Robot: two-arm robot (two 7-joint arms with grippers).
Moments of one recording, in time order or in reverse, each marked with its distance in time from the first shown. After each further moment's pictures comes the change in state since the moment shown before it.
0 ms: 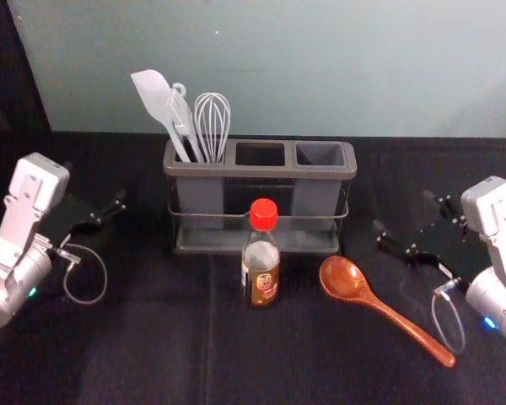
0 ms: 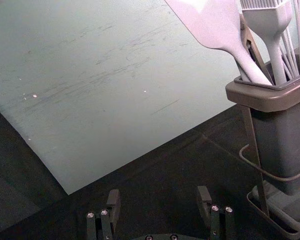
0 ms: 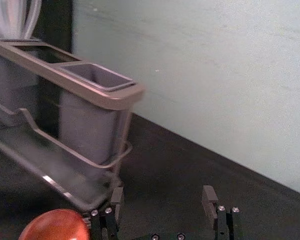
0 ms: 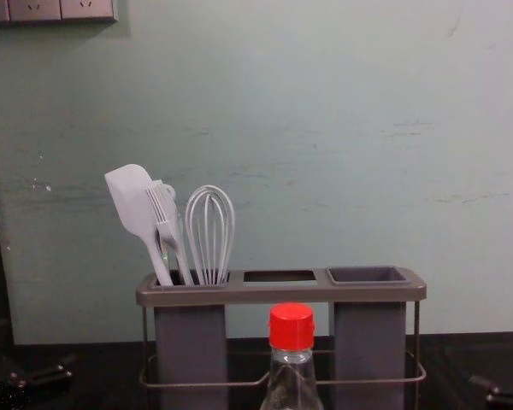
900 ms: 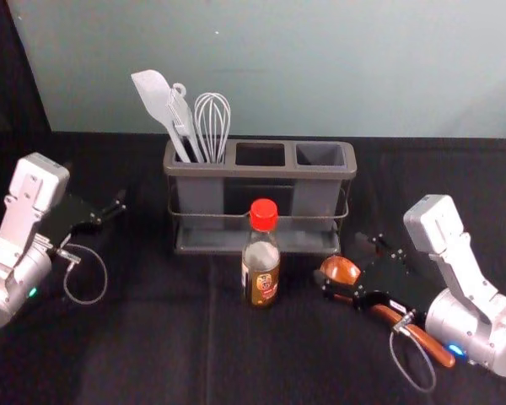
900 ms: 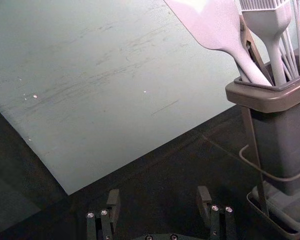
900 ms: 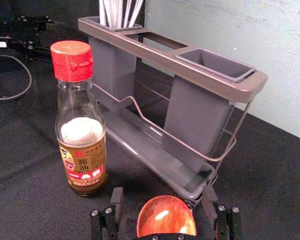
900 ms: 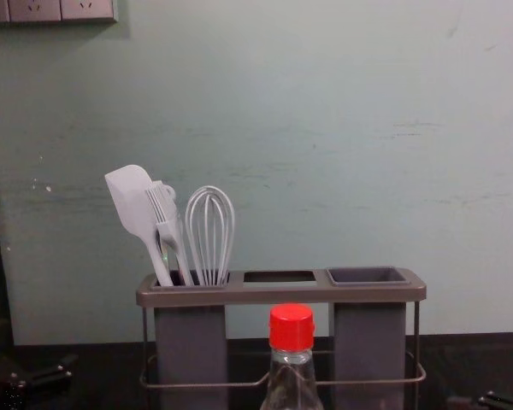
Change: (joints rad) left arm 0.000 0.000 0.000 0.000 0.000 0.000 0.000; right arm -0.020 -0.021 -0.035 -0.104 0.029 0.188 0.209
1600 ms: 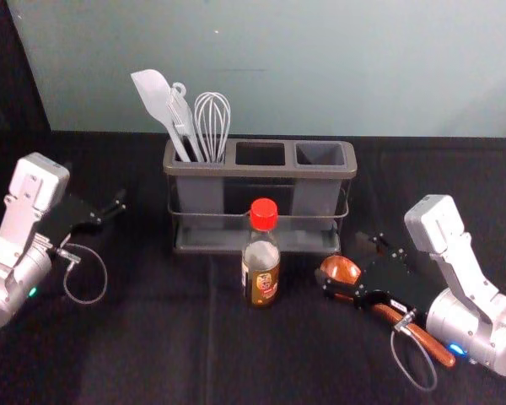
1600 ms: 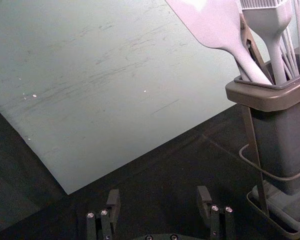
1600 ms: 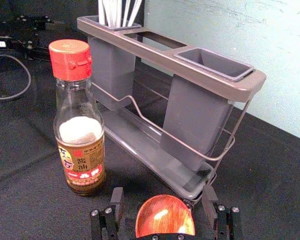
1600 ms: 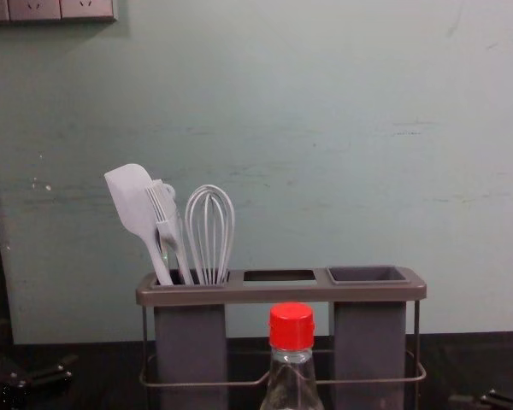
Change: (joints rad) left arm 0.000 0.000 0.000 0.000 0.000 0.000 0.000; right arm -0.001 0.000 0.002 0.001 -0.003 -0.003 0.000
